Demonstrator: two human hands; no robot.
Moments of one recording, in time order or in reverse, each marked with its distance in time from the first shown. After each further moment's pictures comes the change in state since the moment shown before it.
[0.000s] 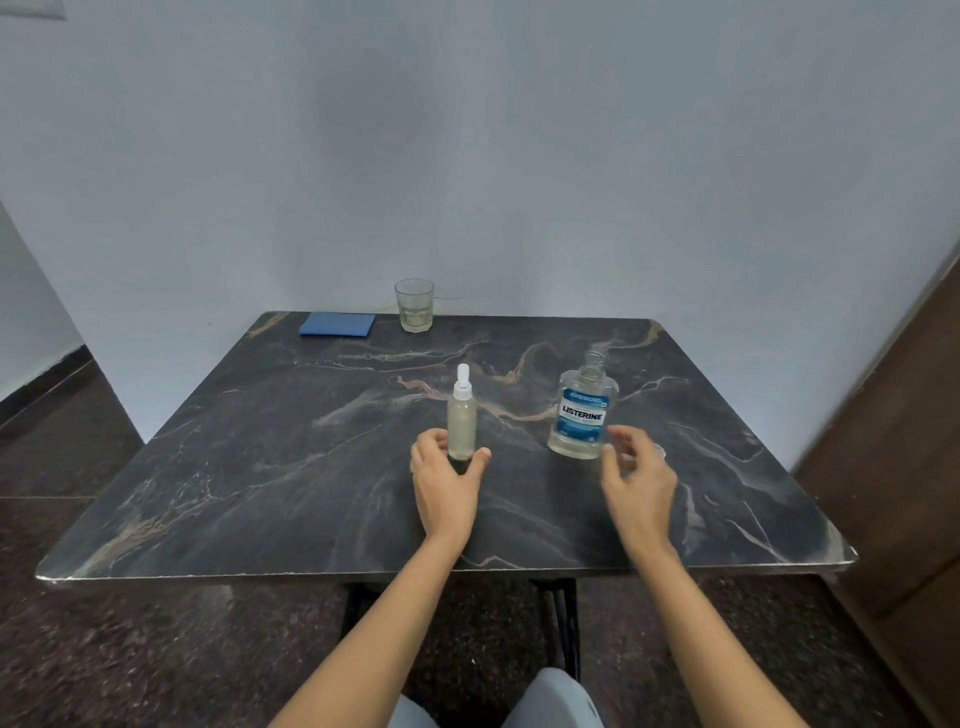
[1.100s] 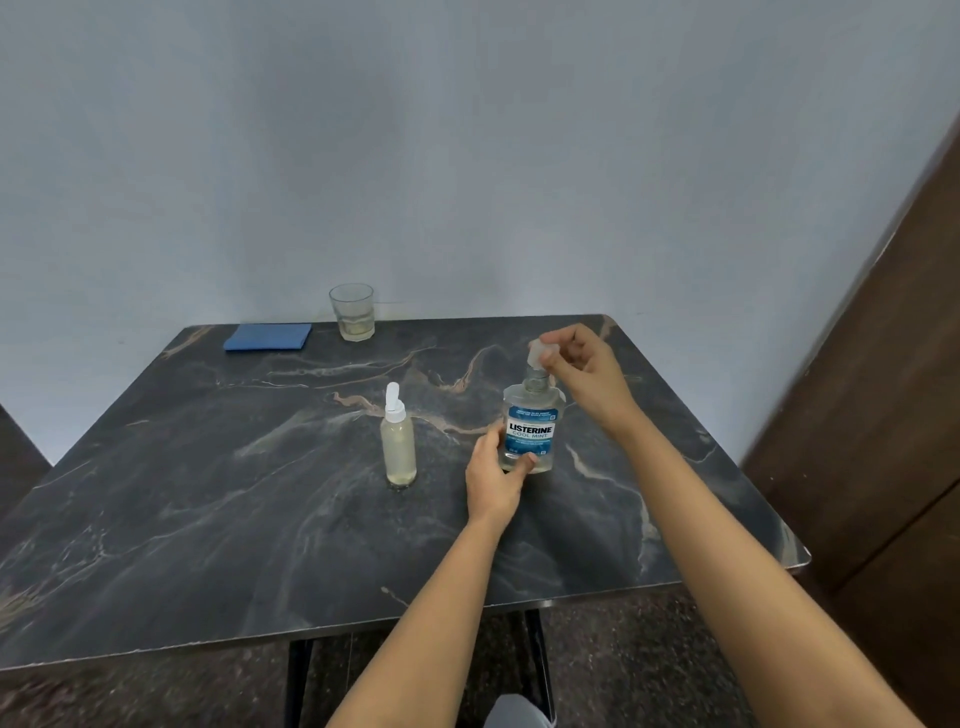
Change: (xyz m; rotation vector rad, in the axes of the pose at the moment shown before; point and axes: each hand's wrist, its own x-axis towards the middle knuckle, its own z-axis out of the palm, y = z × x) left_hand -0.001 0.039 0.116 -0.135 -0.429 -0.072; right_hand 0.134 -0.037 -0.007 0.322 -0.449 -0.026
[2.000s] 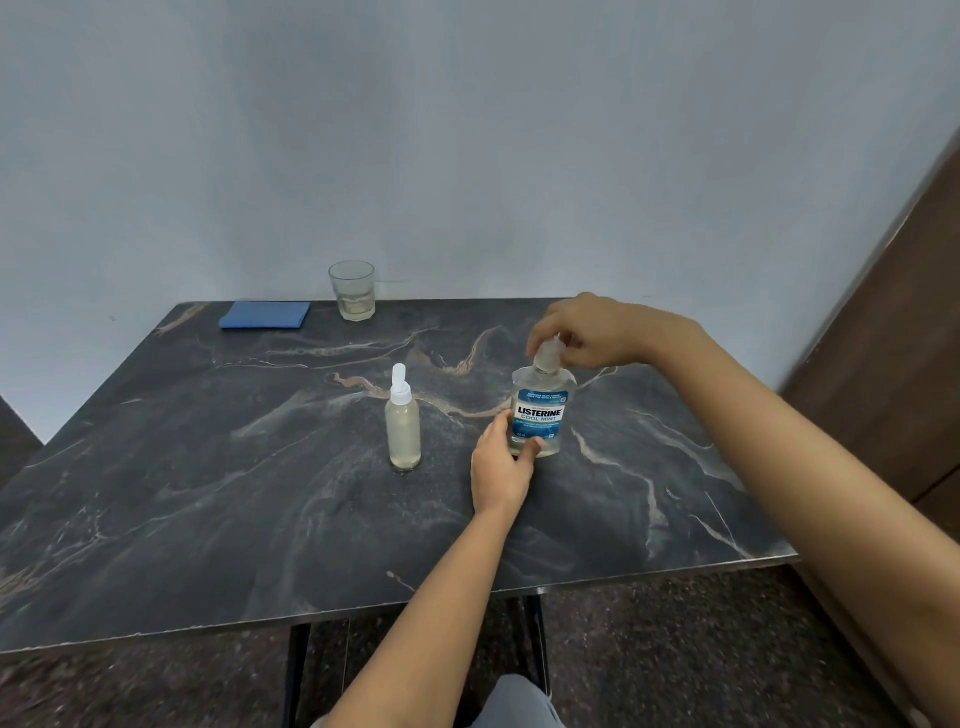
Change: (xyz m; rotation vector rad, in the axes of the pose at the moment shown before) left_hand -0.002 -0.005 0.002 0.093 0.019 0.054; right_hand 0.035 -0.071 -0.019 -1.128 -0.740 -0.238
